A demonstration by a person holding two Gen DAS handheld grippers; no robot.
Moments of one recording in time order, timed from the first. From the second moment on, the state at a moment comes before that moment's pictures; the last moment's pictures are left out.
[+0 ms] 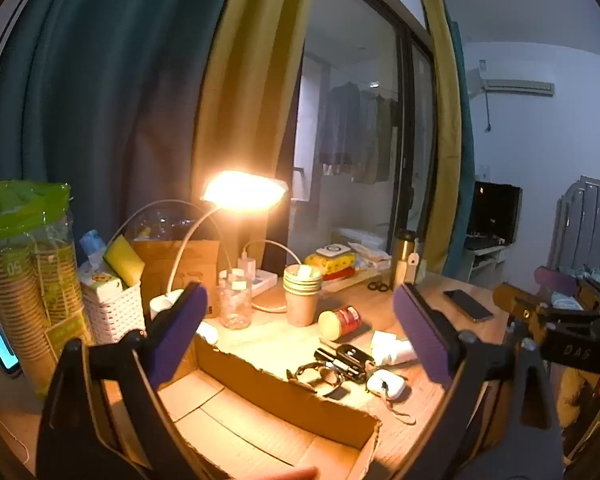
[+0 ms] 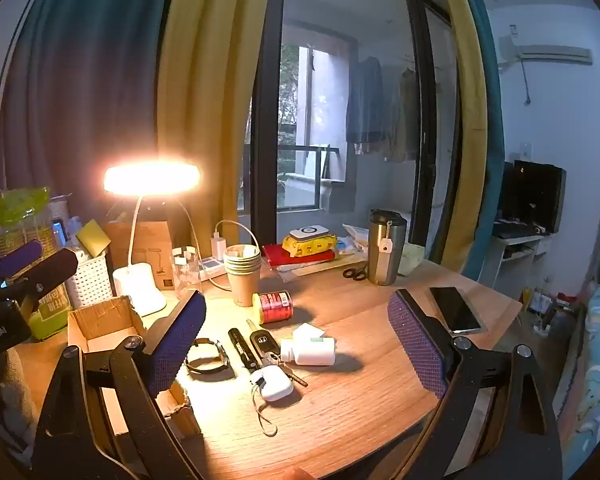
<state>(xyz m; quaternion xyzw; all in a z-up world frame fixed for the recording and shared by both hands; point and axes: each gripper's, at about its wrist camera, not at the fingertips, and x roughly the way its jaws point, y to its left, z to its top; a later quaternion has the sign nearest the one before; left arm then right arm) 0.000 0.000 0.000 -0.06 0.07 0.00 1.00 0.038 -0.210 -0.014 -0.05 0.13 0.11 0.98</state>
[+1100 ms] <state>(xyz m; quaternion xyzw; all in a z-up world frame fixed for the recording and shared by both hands) 0.002 -0.001 -0.006 -0.05 0.09 0.01 0.99 0.038 -0.205 -0.015 -0.05 0.13 0.12 0.98</state>
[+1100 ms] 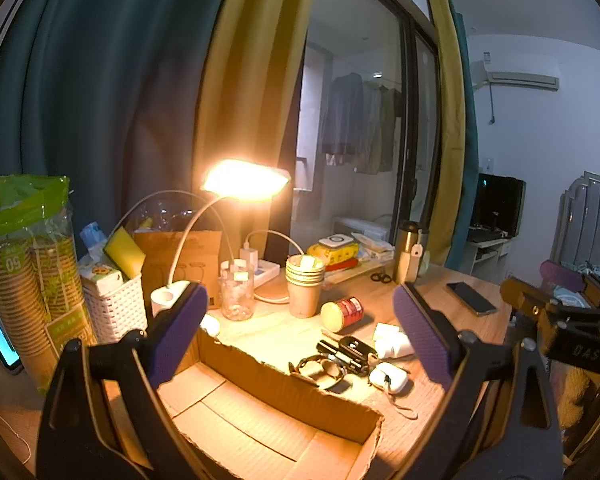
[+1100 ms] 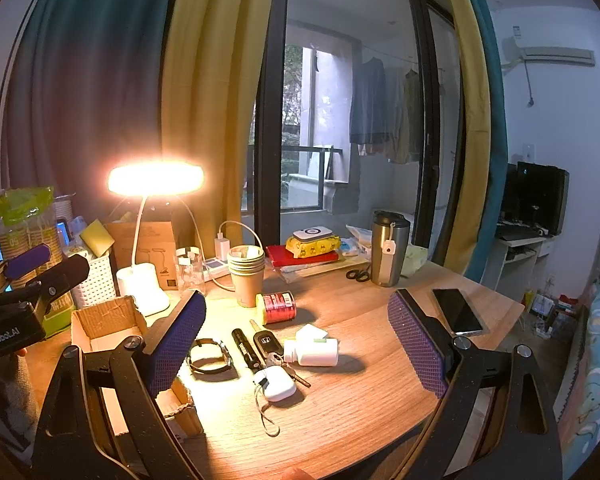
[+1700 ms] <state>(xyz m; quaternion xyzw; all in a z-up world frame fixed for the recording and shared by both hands) 0.002 0.002 -0.007 -0.05 0.09 0.01 0.99 0.039 -0.209 -0.014 -0.05 0.13 0.12 0.98</state>
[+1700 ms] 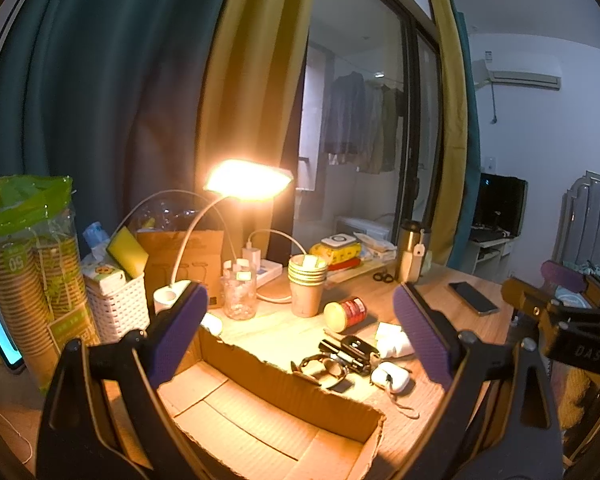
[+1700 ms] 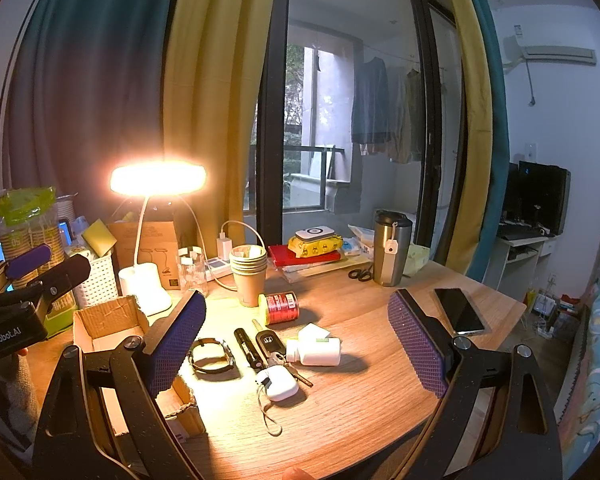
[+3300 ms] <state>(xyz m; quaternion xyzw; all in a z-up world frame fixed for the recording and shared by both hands) 0.004 0.008 -0.021 -0.07 0.14 0.03 0.99 0.035 -0.202 -0.021 -0.05 0.14 0.12 0.98</state>
